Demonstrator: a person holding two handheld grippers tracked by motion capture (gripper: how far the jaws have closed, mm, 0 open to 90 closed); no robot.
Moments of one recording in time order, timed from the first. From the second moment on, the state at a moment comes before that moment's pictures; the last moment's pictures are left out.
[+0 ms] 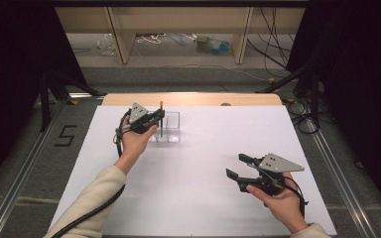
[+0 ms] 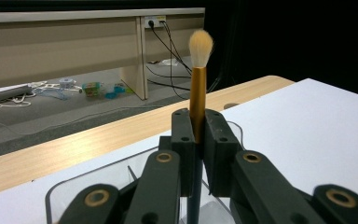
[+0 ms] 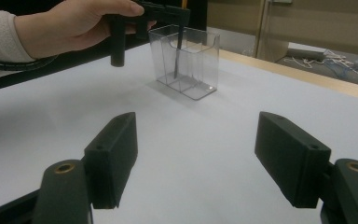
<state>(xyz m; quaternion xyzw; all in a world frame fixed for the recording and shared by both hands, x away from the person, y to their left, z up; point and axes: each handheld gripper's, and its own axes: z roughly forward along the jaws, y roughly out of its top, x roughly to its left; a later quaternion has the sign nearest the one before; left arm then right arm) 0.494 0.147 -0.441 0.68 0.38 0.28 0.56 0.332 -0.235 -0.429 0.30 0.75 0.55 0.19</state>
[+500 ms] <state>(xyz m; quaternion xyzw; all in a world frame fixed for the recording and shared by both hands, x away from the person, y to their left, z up) 0.481 0.152 -0.419 0.67 0.40 0.27 0.56 0.331 -0.236 -0.429 0.30 0.75 0.55 0.19</state>
